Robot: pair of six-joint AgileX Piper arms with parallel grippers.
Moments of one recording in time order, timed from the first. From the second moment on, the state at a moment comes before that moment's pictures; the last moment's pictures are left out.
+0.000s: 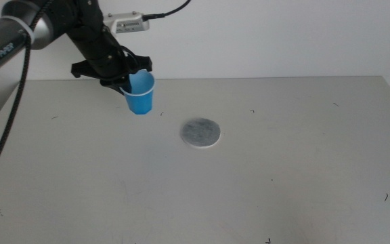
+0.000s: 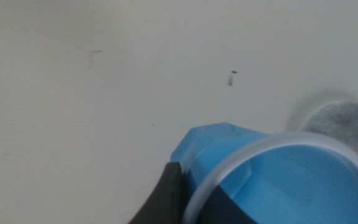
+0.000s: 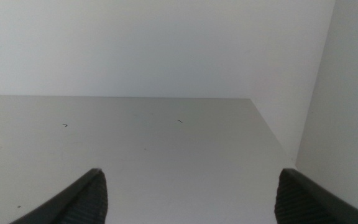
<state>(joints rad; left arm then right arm) -0.21 2.11 -1.93 -0.11 1.04 -0.15 -0.05 -0.02 0.03 -0.03 0.14 0.03</state>
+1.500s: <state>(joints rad) -0.46 2.24 -1.97 -0.09 0.91 -0.23 -0.05 -0.02 0.03 -0.03 0.14 0.03</state>
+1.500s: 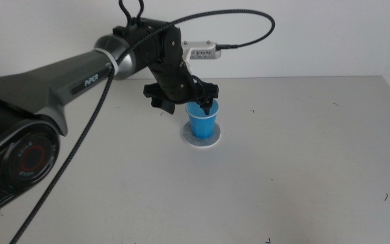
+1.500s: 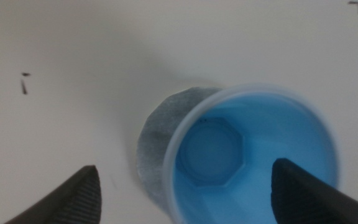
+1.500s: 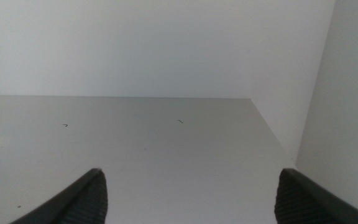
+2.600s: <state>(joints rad) -0.42 1.21 -1.34 0.28 1.04 -0.13 -0.05 -0.02 0.03 -0.03 0.14 0.03</state>
